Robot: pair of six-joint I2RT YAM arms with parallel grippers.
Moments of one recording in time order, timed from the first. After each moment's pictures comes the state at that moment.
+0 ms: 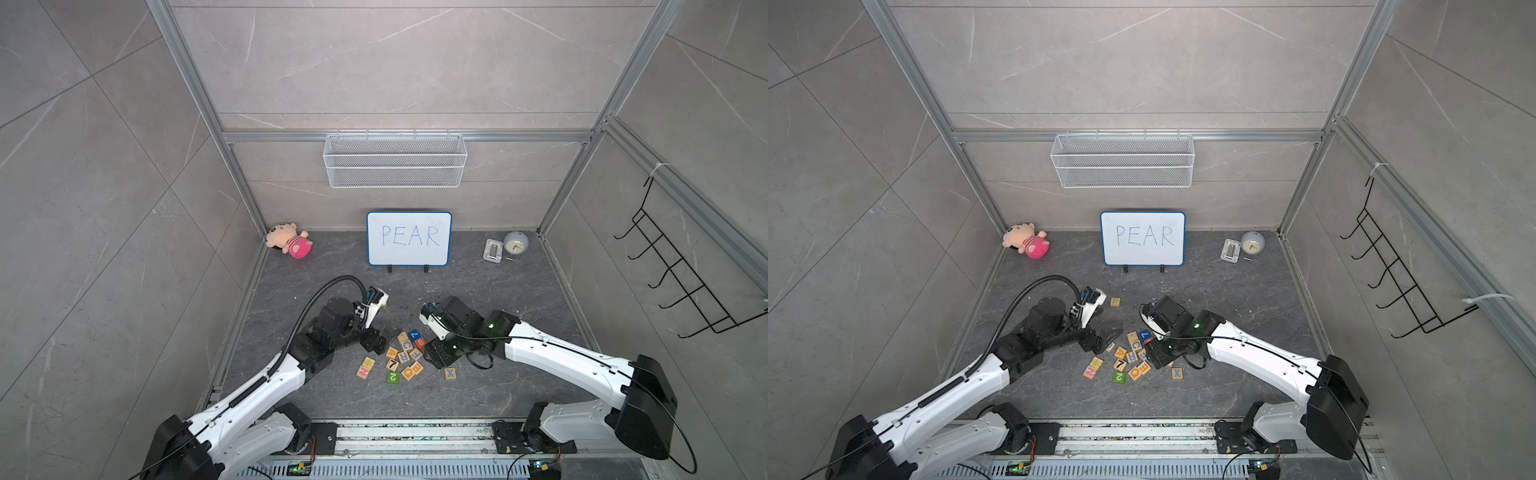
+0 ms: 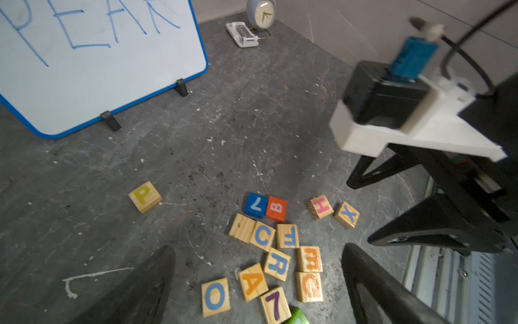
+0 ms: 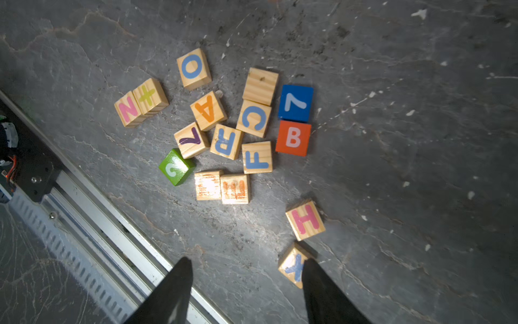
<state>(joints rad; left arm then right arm) -0.71 0.95 0.62 -0.18 0.27 -0.04 0.89 1.36 1.01 -0.78 -0.11 0.27</state>
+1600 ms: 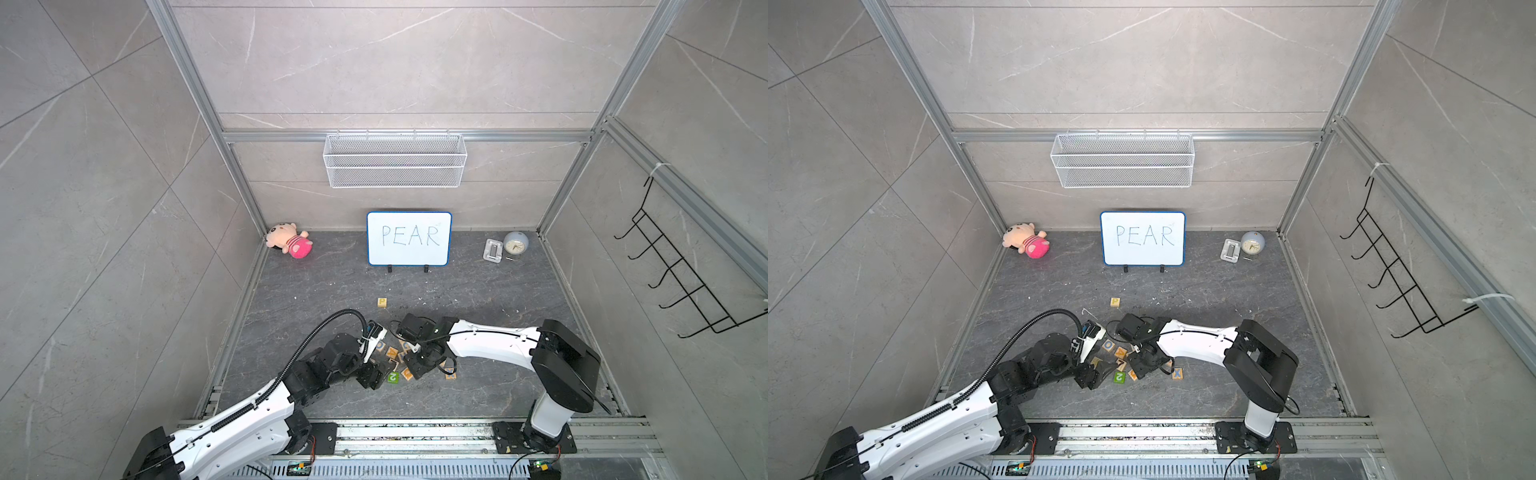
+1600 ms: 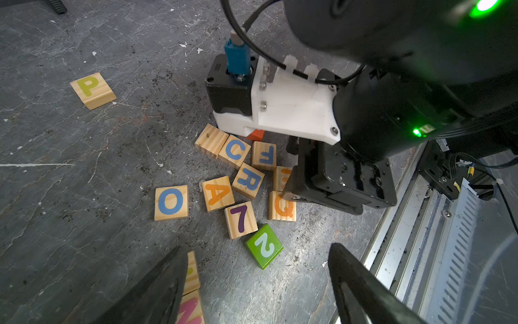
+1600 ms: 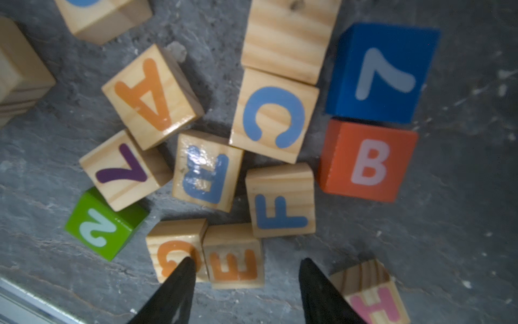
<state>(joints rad) -0.89 0.79 0.44 -0.30 0.12 -0.22 1.00 1.75 1.08 -0.71 -0.01 0.38</state>
